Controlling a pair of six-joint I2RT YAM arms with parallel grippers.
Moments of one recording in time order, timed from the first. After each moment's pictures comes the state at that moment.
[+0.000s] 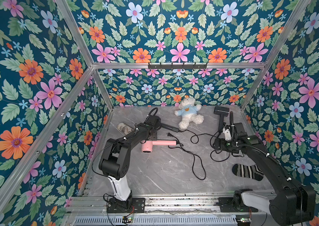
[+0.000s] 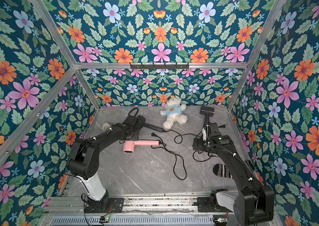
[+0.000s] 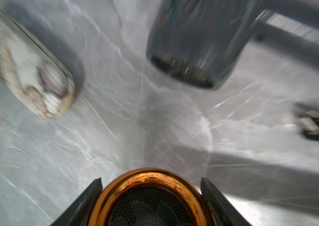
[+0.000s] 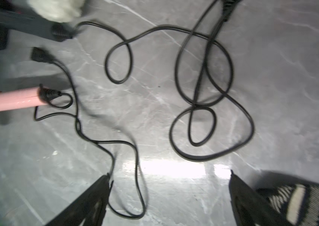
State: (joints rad) left arm -0.41 1.77 1.31 -0.68 -0.33 -0.33; right arm 0.17 1.20 0.98 -0.83 -0.19 0.30
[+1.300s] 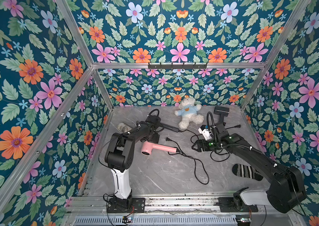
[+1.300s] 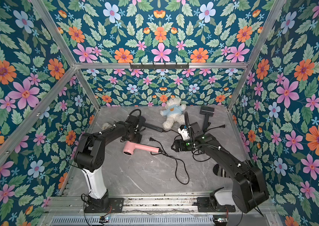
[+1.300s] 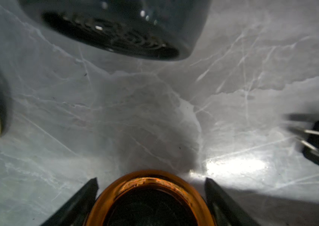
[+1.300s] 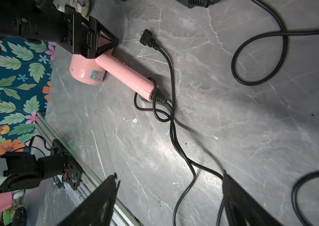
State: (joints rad) left arm -0.37 1.93 1.36 -0.72 -0.14 -0.13; right arm 0.42 1.35 1.00 -0.65 -0.42 0.29
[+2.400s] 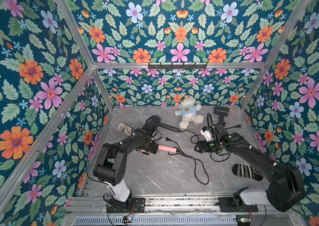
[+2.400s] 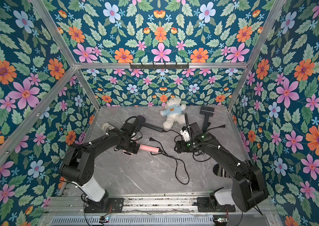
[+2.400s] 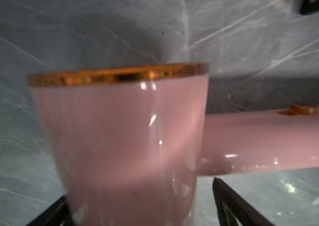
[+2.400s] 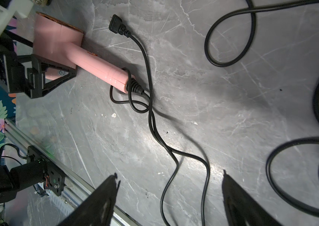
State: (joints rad) left arm -0.39 1.72 1.09 -0.75 -0.10 -0.08; right arm 0.42 1.36 1.01 -0.73 -0.34 0.30
